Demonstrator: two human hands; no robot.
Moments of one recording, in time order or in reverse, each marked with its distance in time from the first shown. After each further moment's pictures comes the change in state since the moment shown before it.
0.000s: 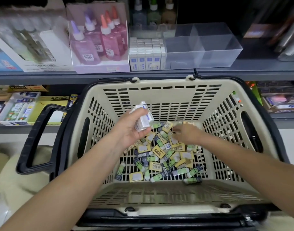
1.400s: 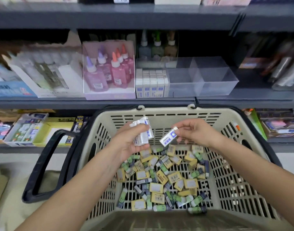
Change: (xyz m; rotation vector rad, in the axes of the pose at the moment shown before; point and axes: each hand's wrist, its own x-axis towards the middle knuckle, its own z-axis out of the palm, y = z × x) left_hand 0.003 0.039 -0.002 0.163 -0.045 0.134; right_hand -0.026 -0.020 -0.076 0.807 0.171 -0.295
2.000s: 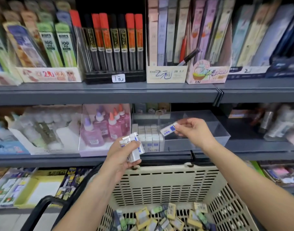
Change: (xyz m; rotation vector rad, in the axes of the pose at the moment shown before) left_hand 0.049 0.089 0.015 -0.046 0.049 0.367; right_hand 0.093 -0.085 -0.072 0.121 0.469 -0.220
